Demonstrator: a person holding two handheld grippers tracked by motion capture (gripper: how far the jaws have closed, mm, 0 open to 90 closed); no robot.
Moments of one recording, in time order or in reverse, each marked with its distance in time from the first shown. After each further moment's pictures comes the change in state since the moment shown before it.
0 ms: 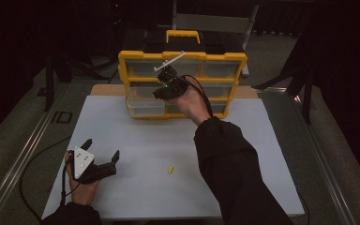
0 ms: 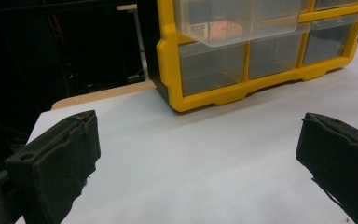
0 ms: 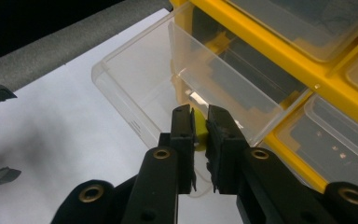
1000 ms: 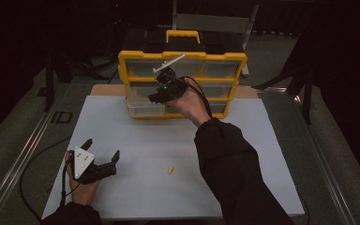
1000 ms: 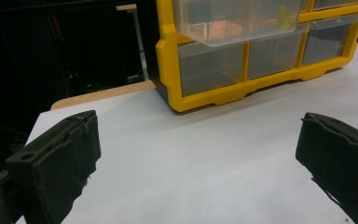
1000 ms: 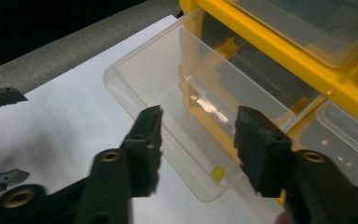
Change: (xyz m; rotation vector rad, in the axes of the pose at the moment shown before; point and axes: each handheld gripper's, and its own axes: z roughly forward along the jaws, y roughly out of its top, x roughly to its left) left arm 0.000 0.000 0.000 0.000 -0.002 0.001; right arm 0.004 -0.002 -0.001 -0.030 0.018 -0.010
